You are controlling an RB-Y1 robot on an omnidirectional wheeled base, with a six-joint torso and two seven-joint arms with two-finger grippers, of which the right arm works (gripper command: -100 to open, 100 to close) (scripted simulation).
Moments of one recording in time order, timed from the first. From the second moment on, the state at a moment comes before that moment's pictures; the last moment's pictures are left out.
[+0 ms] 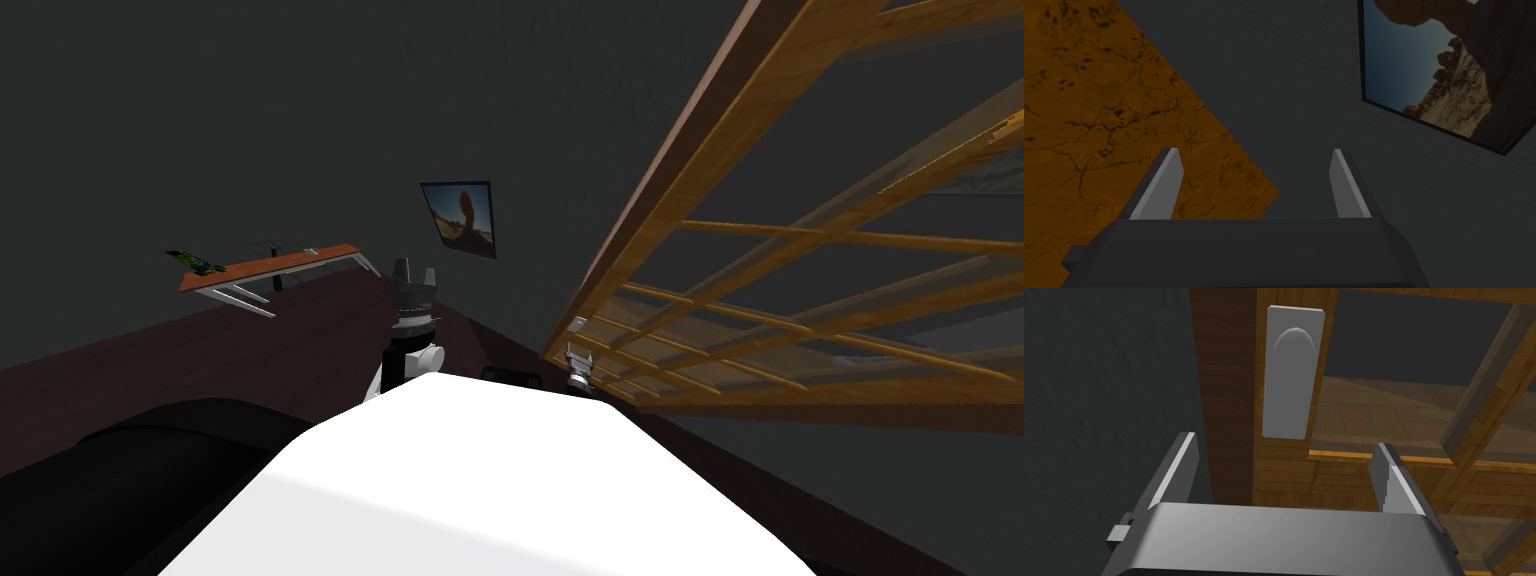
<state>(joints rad) 0.23 -0.36 0.55 -1.05 -1.06 -1.03 -1.11</state>
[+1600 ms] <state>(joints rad) 0.52 -0.31 0.45 -1.10 -1.09 -1.23 -1.17</state>
